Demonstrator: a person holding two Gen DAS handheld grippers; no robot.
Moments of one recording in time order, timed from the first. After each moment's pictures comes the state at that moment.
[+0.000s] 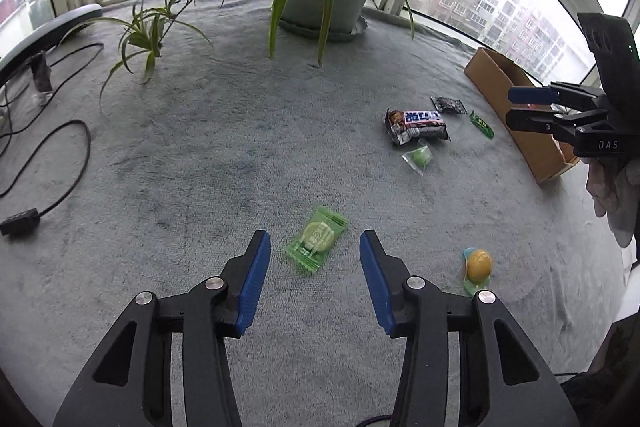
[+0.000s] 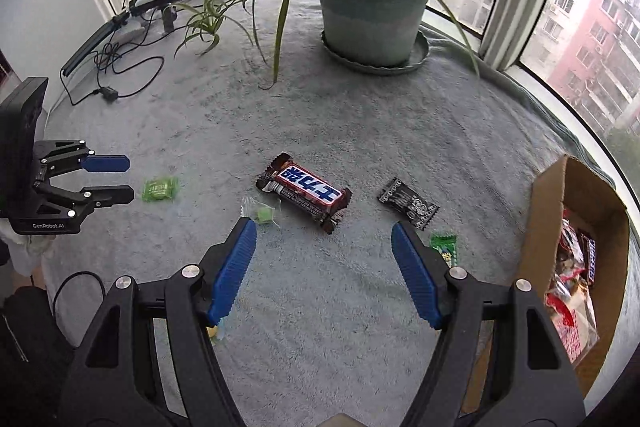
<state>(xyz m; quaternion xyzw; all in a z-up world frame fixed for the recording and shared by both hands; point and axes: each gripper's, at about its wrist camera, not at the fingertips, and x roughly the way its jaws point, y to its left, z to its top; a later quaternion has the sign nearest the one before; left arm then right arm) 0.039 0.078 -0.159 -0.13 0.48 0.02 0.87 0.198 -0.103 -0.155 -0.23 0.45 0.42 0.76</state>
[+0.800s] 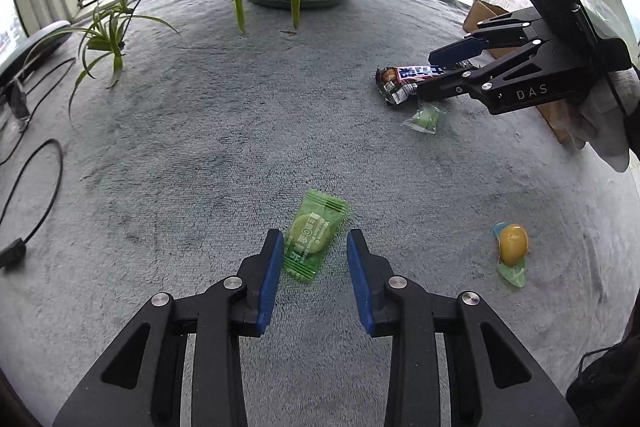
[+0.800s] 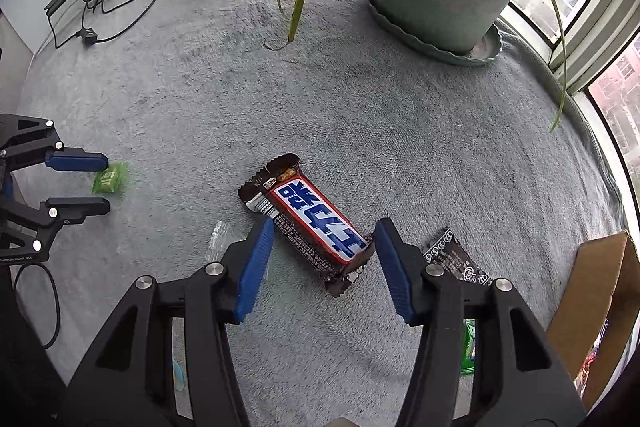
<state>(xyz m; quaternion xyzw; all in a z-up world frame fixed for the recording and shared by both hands) 0.060 0.061 -0.189 -0.06 0.51 0.00 0.86 0.220 -0.035 -0.212 -0.31 0.47 0.44 0.70</state>
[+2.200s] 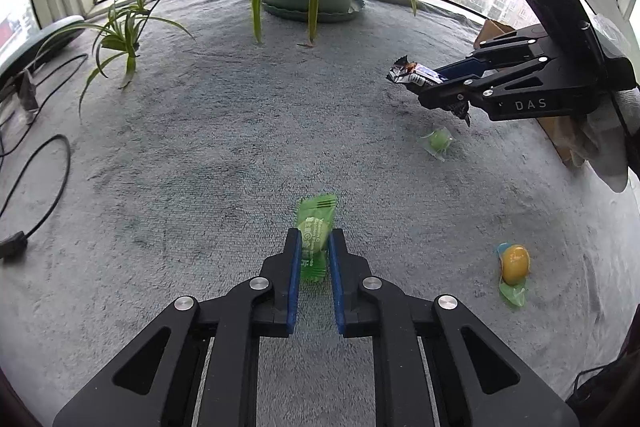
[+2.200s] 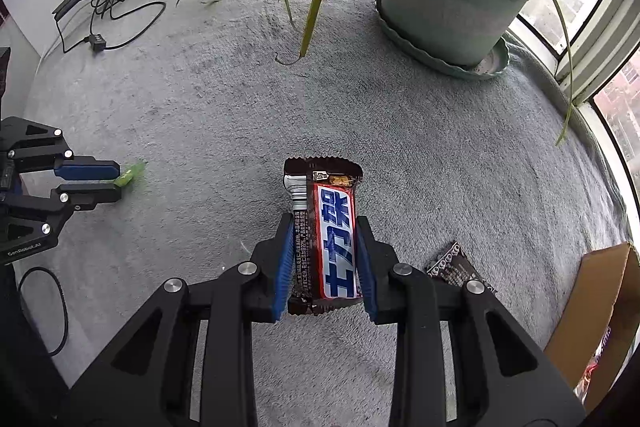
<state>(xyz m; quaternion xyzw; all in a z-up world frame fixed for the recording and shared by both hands) 0.055 0.065 -0.185 -0.08 0.49 0.02 0.87 0.216 -0.035 -0.207 -0.30 0.46 0.45 0.71</state>
